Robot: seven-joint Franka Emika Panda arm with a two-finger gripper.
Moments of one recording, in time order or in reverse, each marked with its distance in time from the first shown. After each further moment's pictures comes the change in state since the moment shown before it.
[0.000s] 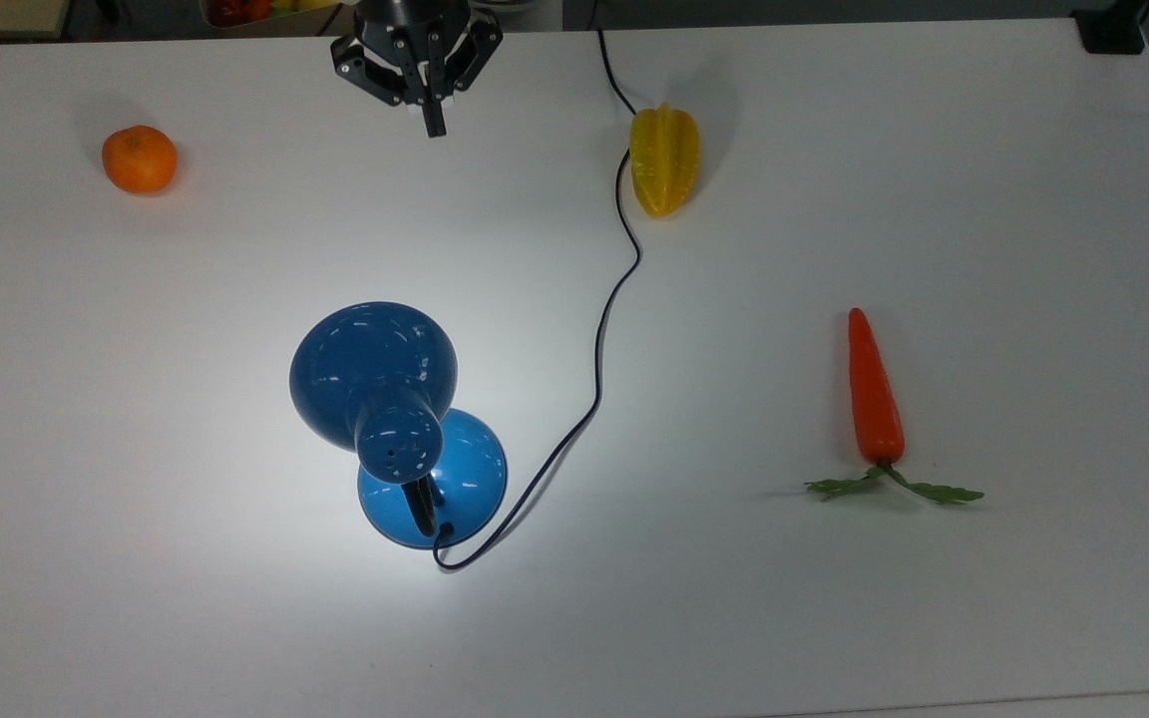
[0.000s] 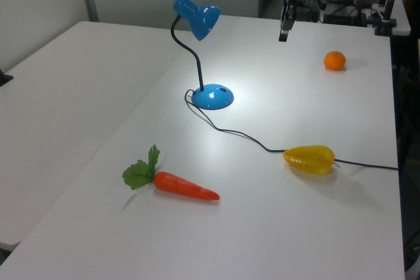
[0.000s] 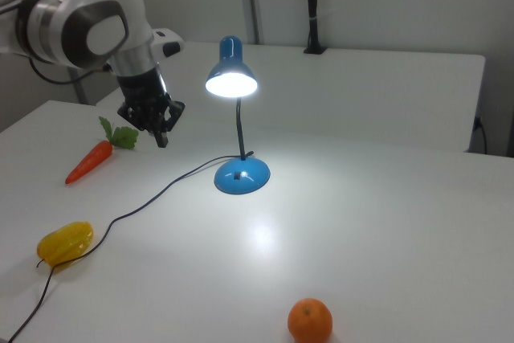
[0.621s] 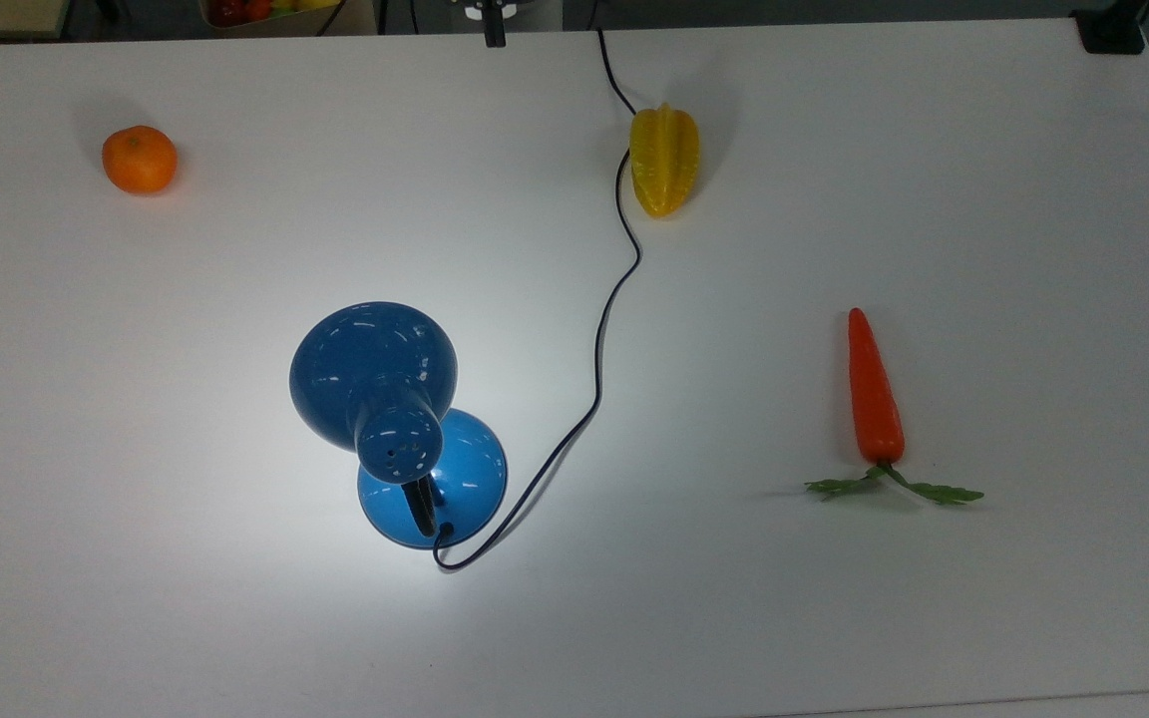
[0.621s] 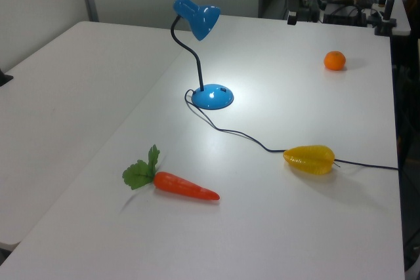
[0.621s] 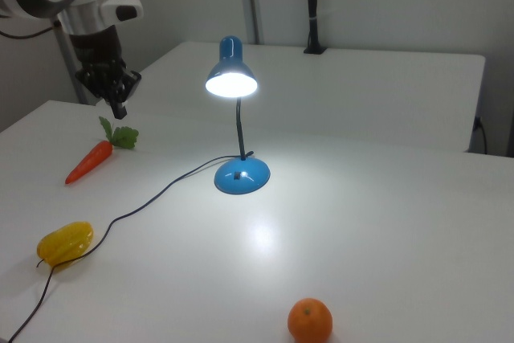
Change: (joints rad) arm 0.062 -0.041 0.025 0.150 0.000 -0.241 0.299
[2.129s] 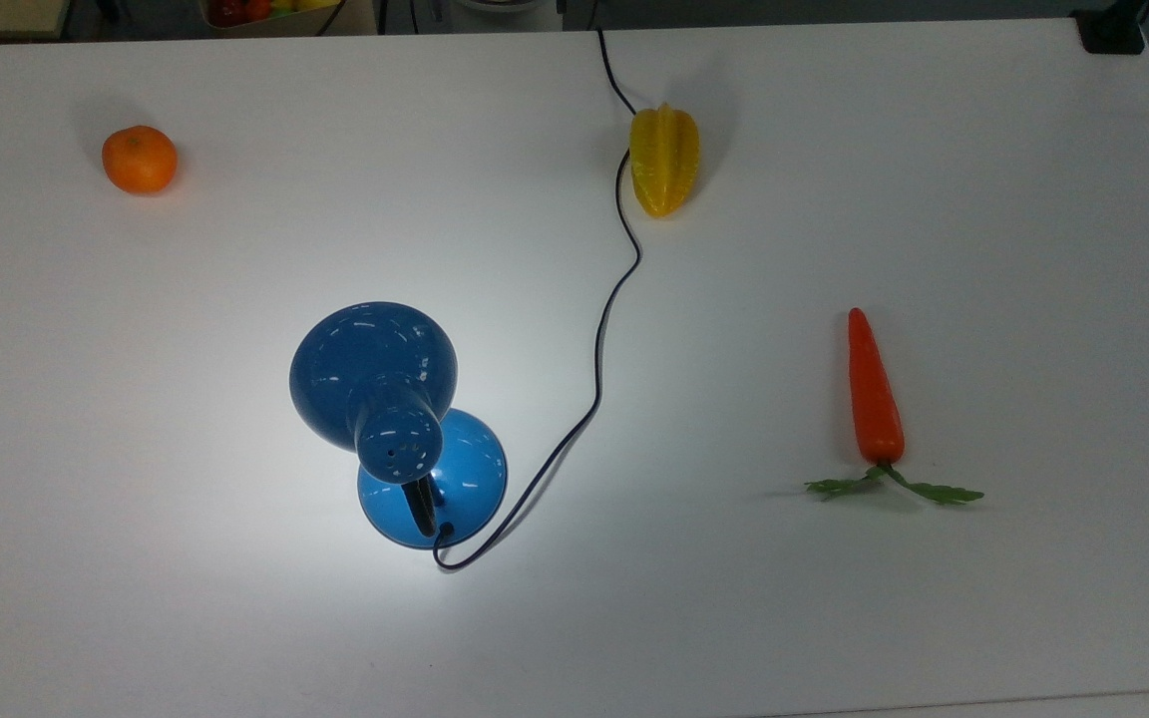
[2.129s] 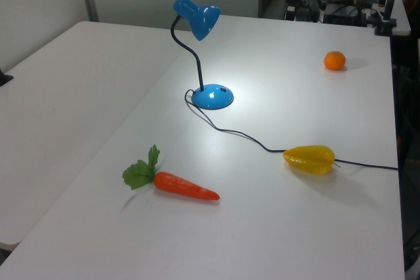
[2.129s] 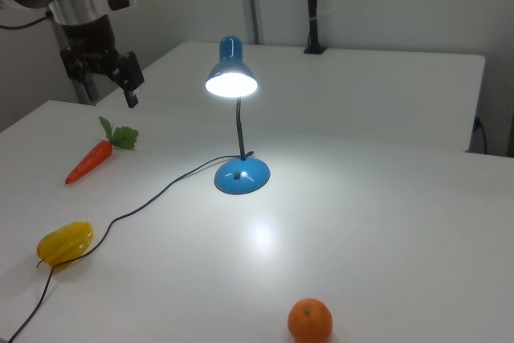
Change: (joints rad) arm 0.010 -0.008 0.000 0.029 -0.001 -0.012 0.019
